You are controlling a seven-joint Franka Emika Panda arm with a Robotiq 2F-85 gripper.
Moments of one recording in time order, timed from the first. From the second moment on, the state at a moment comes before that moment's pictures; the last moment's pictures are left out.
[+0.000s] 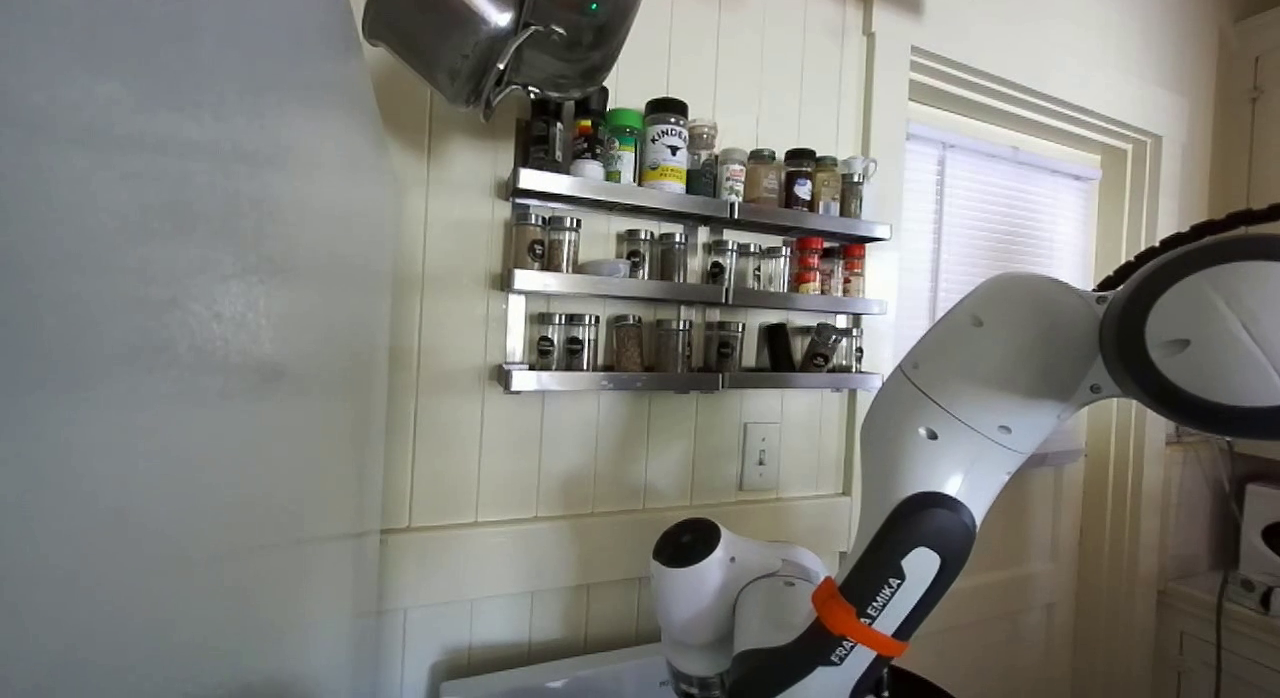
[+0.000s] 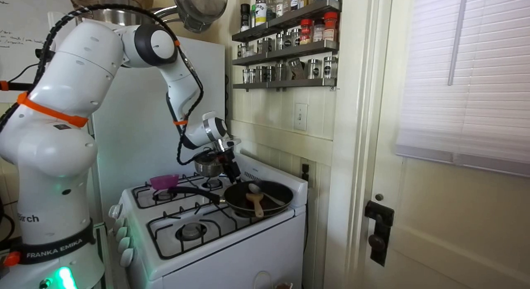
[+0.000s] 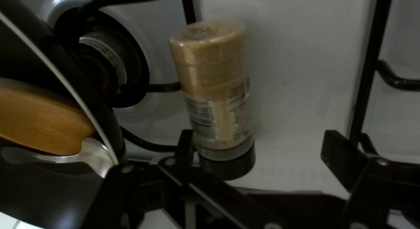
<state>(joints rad) 0.40 0.47 0.00 -2.06 -0.70 2.51 1.12</state>
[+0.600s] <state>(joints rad) 0.36 0.44 -0.02 -2.13 -0.70 2.55 1.18</state>
